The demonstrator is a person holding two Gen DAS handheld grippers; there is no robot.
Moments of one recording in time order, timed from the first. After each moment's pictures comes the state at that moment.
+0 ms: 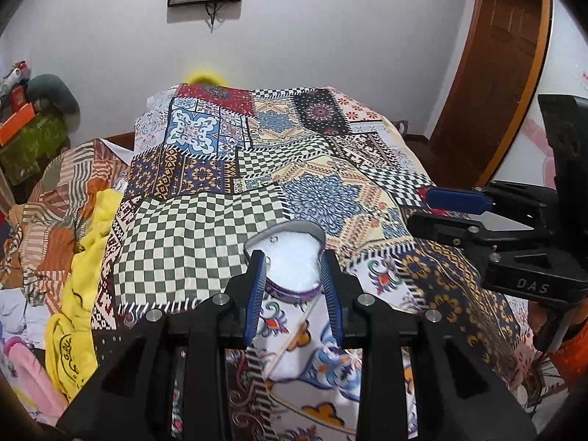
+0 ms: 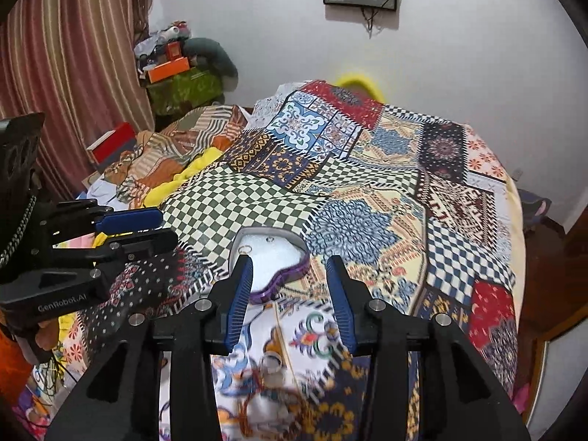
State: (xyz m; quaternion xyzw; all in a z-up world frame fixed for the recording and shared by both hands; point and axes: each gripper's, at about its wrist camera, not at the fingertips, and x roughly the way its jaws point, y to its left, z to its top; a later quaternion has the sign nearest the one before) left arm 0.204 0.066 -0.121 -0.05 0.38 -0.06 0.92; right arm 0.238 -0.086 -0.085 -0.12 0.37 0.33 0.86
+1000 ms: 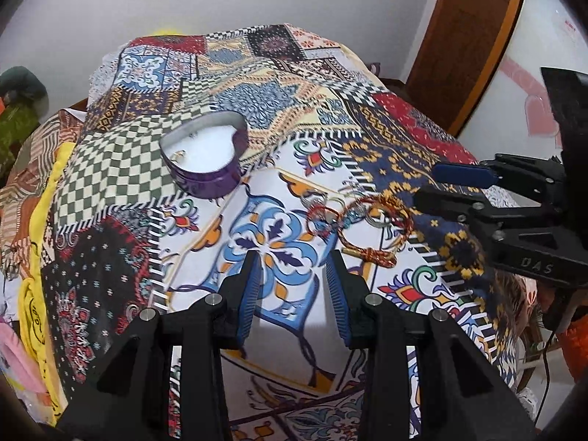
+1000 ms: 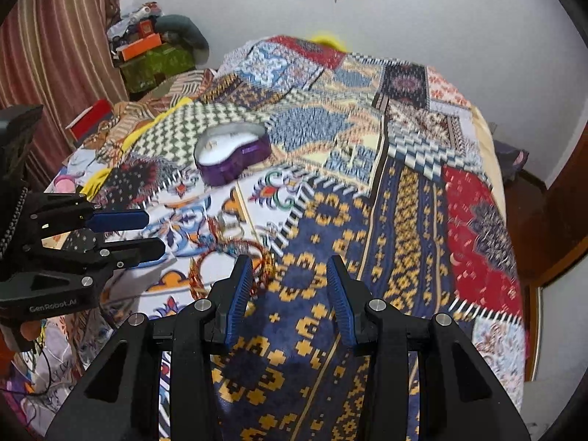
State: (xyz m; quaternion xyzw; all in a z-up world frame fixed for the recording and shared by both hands) left arm 0.163 -0.009 -0.198 -0.01 0.46 -0.12 0.88; right arm 0.189 -0.151 -0.158 -0.12 0.42 0.27 0.85
